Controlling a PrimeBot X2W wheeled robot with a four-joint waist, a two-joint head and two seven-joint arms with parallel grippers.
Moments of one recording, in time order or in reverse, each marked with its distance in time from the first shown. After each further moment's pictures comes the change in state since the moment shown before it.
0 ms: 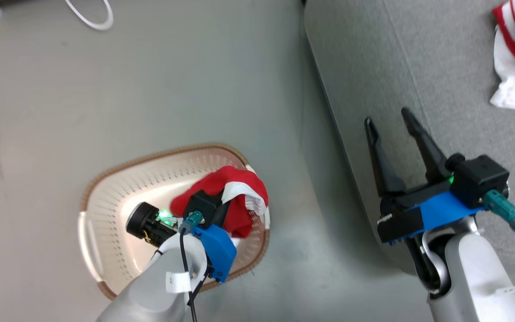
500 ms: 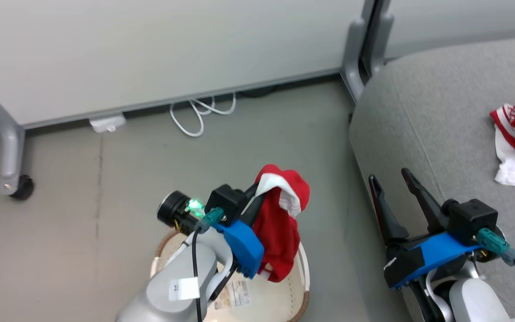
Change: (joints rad) left arm 0.055 -0.031 0.052 -0.179 0.033 -0.059 0.000; right arm 0.183 0.000 -0.026 0.003 0.018 0.000 0.079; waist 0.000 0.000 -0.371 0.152
